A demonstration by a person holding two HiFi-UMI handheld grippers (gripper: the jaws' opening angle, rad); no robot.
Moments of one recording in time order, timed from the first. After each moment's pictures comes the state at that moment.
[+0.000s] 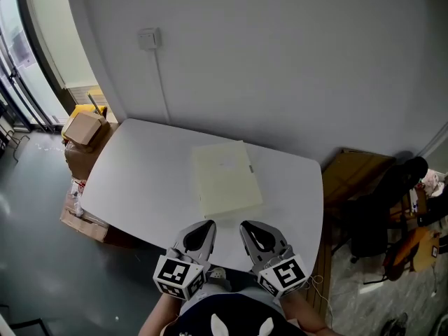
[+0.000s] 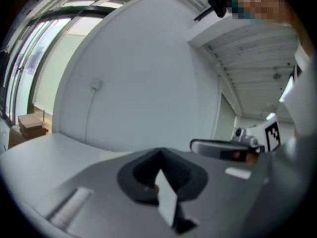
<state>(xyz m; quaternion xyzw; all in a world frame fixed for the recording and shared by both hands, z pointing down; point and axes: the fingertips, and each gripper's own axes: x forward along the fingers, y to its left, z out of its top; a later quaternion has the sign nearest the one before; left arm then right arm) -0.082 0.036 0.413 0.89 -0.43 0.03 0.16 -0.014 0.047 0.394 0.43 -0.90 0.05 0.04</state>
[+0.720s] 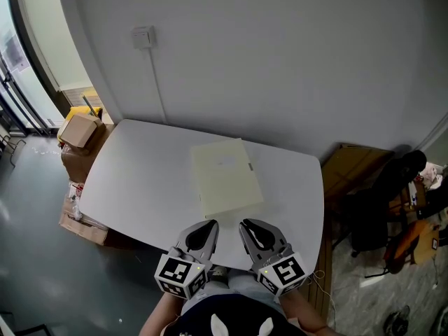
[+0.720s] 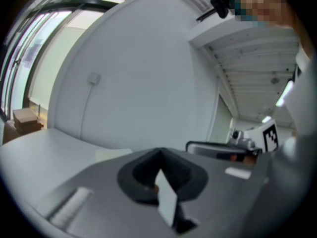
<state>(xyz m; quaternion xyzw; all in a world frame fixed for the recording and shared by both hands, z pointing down) -0.081 0.027 0.418 0.90 -0.41 0.03 0.17 -0.019 0.039 0.406 0.44 -0.89 0.07 0.05</state>
